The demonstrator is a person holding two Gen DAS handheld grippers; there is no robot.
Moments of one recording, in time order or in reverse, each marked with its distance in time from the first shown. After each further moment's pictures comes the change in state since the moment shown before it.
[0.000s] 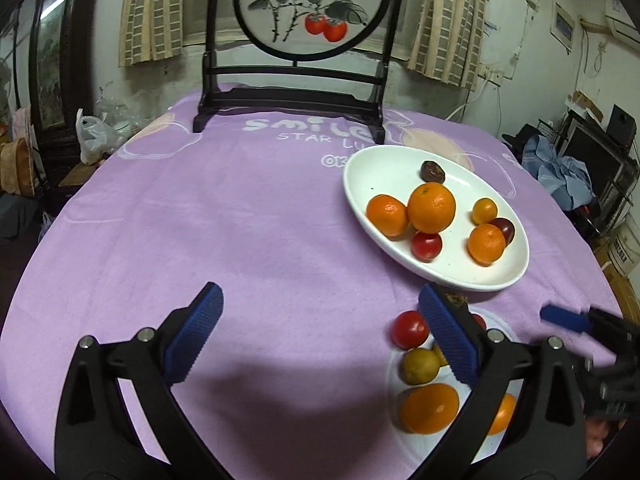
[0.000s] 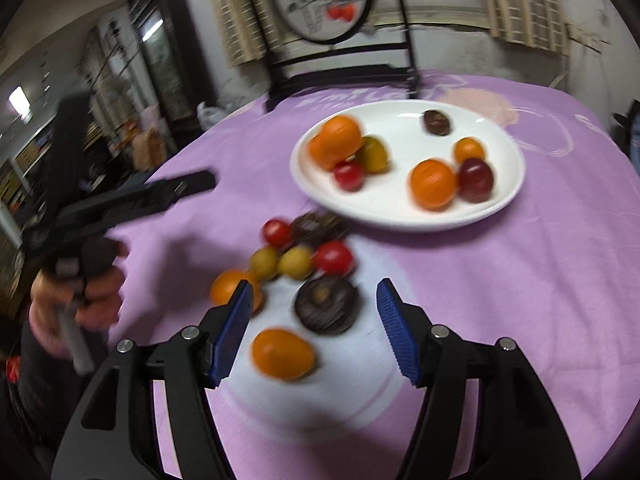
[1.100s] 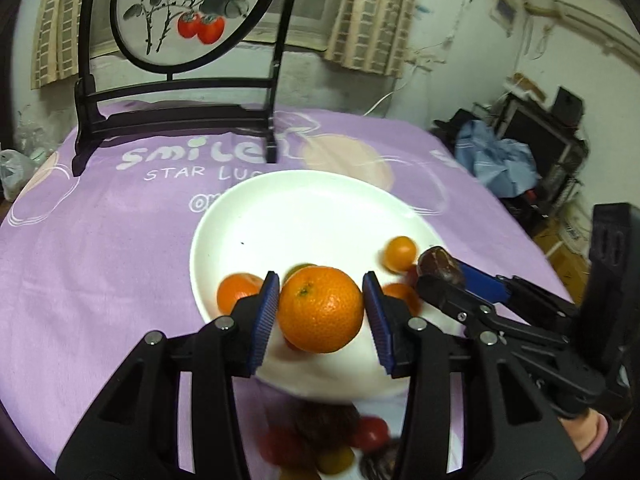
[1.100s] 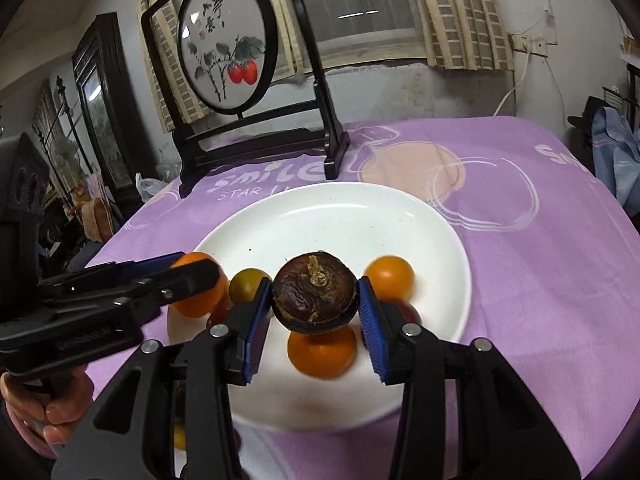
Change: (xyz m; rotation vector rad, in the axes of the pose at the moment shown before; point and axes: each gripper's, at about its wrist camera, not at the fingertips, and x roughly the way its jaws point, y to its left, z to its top) left arm 0.072 -0.089 0.064 0.117 0.047 -0.242; right arm 0.041 -0.092 0.097 0.134 -0.214 -0.198
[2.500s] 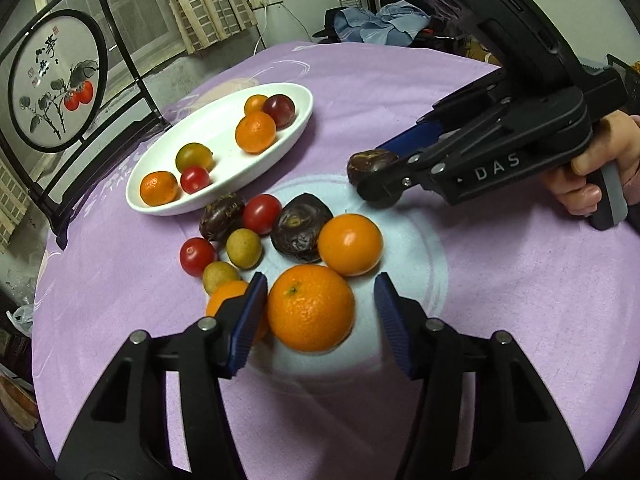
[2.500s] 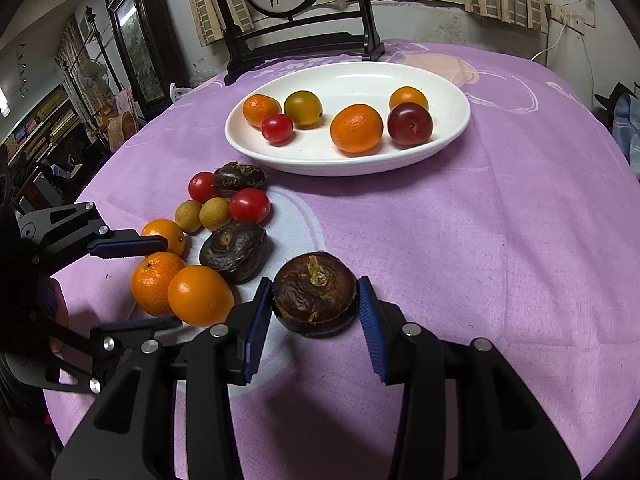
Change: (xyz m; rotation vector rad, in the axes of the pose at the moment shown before) left arm -0.069 -0.065 -0.158 0.642 0.132 -0.036; right arm -0.074 0.008 -0.106 -0.105 0.261 0.074
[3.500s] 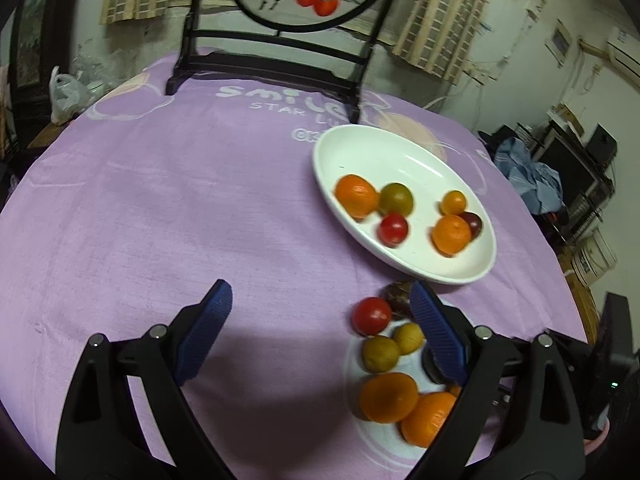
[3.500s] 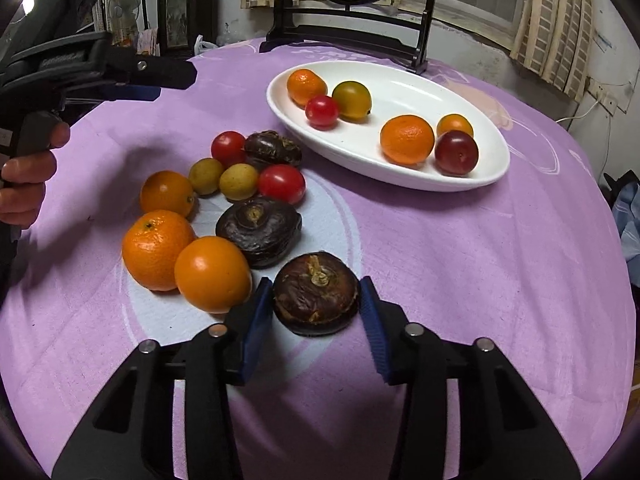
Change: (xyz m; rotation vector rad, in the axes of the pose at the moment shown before) left arm -0.018 0.150 -0.011 -0.833 -0.073 0.085; right arm 0.016 0.035 -0.002 -0.251 0.031 -0.086
